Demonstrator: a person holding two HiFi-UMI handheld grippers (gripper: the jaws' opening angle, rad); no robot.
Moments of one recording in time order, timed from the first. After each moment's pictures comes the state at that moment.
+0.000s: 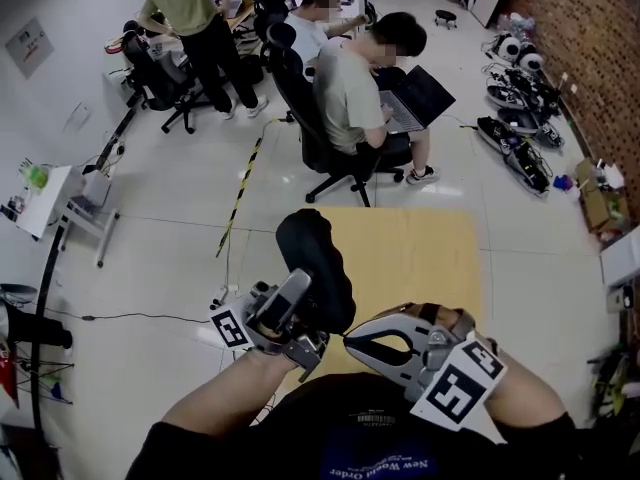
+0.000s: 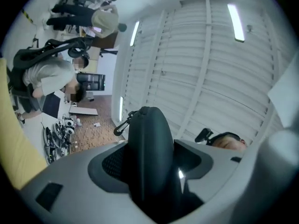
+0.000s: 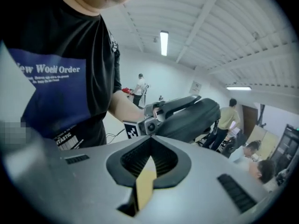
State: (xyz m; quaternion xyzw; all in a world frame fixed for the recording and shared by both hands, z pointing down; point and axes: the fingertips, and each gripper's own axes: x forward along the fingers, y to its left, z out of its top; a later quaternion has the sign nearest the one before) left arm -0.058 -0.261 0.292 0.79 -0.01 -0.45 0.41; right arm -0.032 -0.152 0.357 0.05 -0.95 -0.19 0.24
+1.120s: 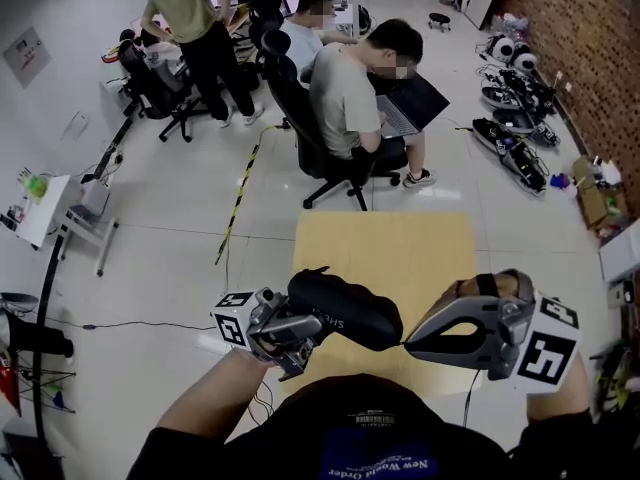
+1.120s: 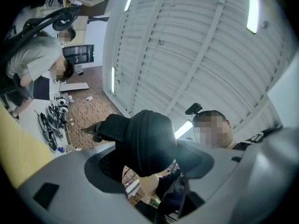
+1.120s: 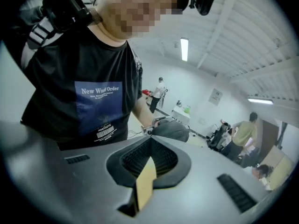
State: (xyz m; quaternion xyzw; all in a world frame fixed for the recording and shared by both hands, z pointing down) left arm -0.038 -0.217 0.333 0.87 0.10 -0.29 0.37; right arm 0.043 -0.134 0.310 -0.08 -0.93 -0.24 0.25
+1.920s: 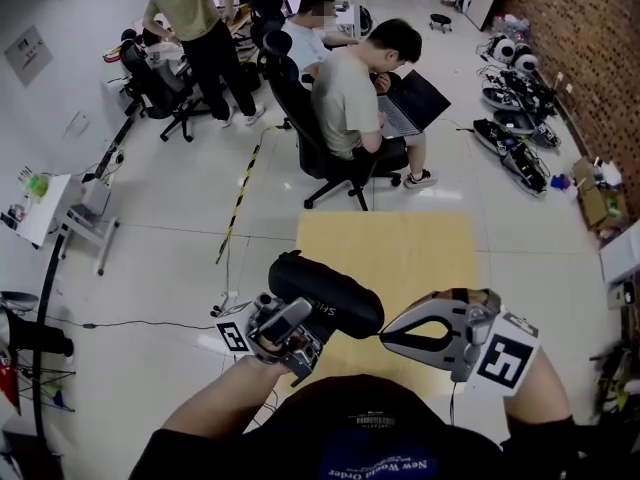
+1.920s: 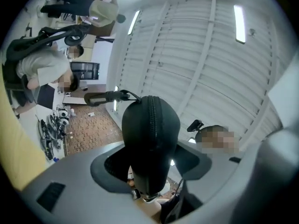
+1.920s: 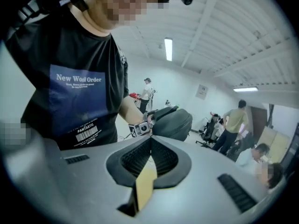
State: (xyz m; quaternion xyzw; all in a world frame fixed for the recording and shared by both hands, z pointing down) left arm -0.058 -0.233 0.326 0.82 0.05 -0.41 0.39; right arm 0.019 -0.151 0.348 0.00 -0.96 -0.18 0.22
